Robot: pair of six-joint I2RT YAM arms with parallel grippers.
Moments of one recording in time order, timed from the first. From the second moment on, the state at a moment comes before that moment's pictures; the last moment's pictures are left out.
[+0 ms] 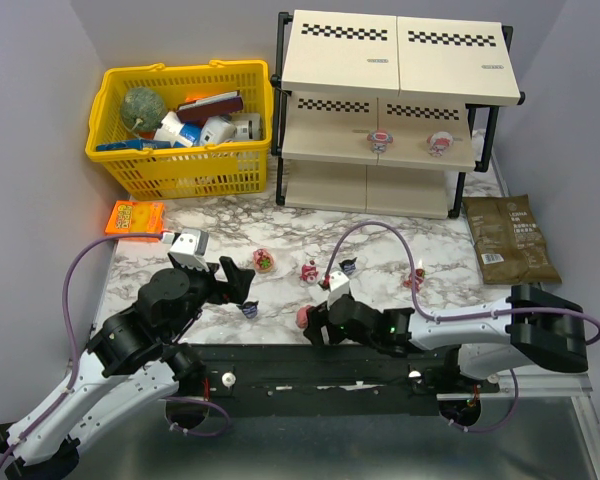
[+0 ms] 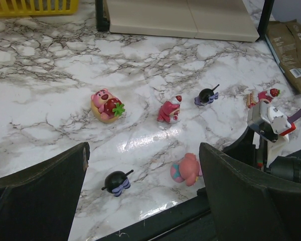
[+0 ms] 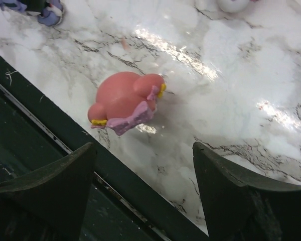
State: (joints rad) left arm -0.83 0.39 0.72 -0.65 -0.34 -0.48; right arm 1.30 1.33 0.51 0.11 0.34 0.63
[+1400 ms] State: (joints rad) left arm -0.83 0.42 0.72 -0.65 -0.34 -0.48; right arm 1.30 1.59 0.50 0.50 0.31 0.22
